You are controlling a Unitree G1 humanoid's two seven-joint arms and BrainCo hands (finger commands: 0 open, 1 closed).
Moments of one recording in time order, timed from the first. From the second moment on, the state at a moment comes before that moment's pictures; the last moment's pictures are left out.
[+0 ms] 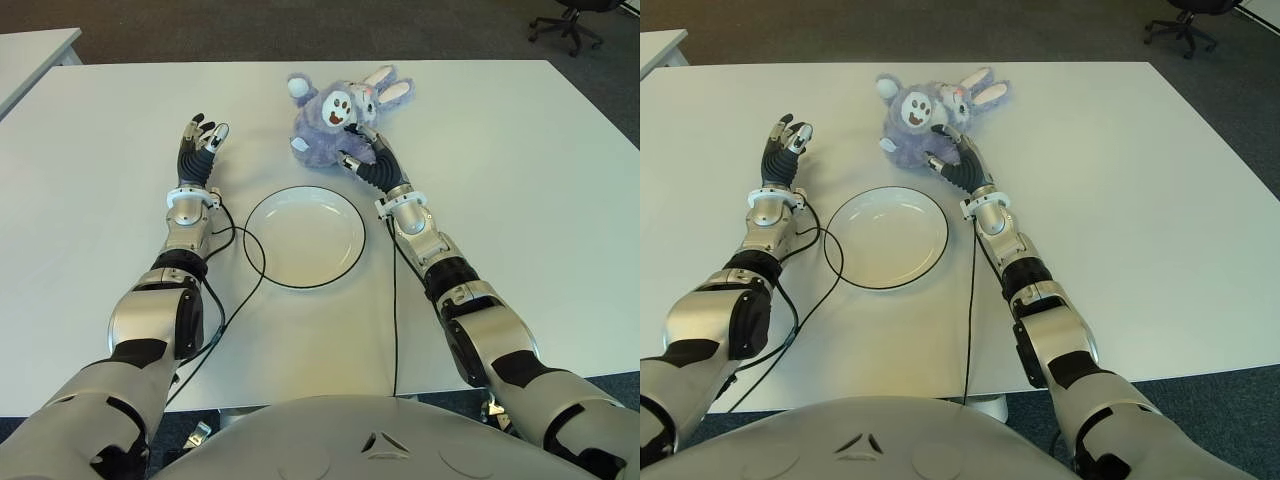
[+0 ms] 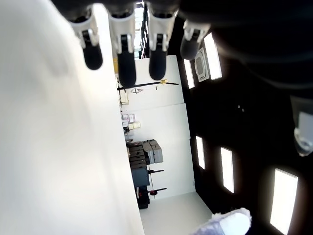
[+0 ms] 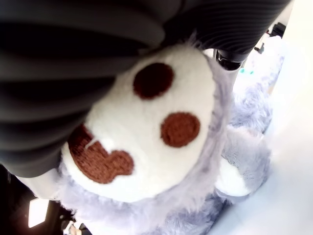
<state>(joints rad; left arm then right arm) -0.65 0.24 0.22 1.19 0.00 -0.52 0.08 -0.62 -0.13 0.22 0.87 -0.35 -0.49 -0.18</state>
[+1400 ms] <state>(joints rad) -0.65 0.24 0.22 1.19 0.00 -0.53 0.08 -0.62 -0.13 0.23 0.87 -0.37 -0.48 -0.29</state>
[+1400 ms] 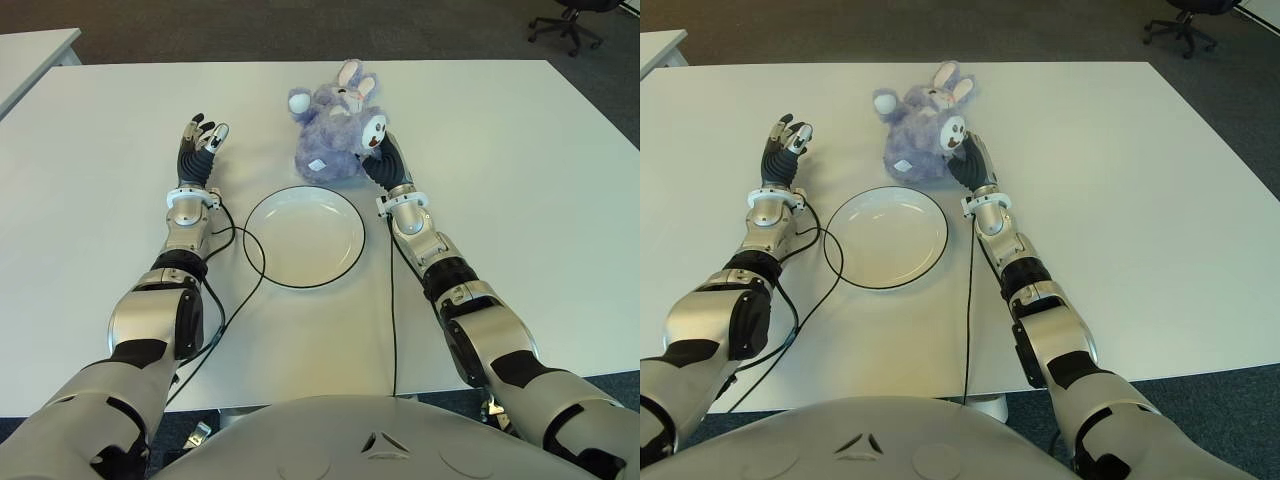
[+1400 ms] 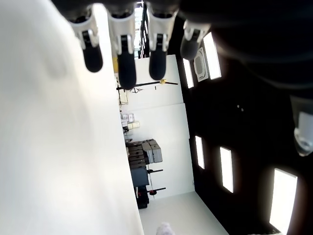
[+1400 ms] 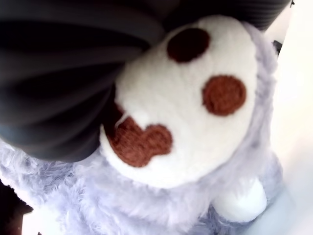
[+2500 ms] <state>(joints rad) -0.65 0.24 0.22 1.19 0.00 -0.53 0.08 -0.61 -0.12 0.18 0.87 -0.34 -0.50 -0.27</state>
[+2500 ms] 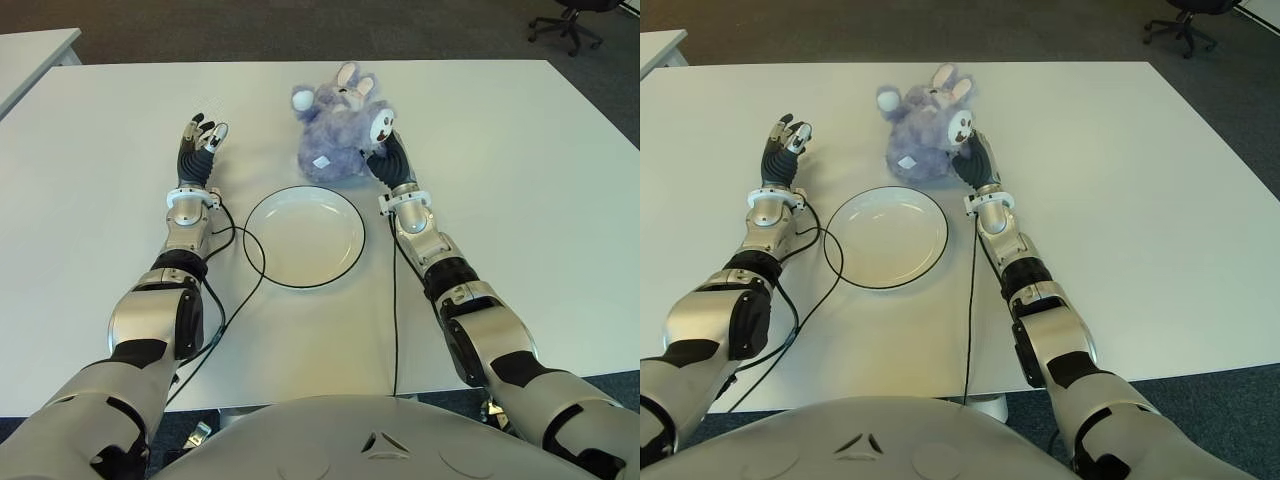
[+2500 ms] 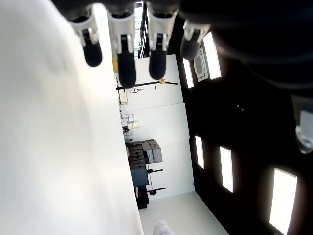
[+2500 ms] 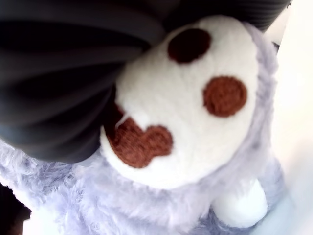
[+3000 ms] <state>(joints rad) -0.65 0.24 0.22 1.19 0.00 -0.53 0.08 -0.61 -0.12 0.14 0.87 -0.31 -0.56 -0.27</state>
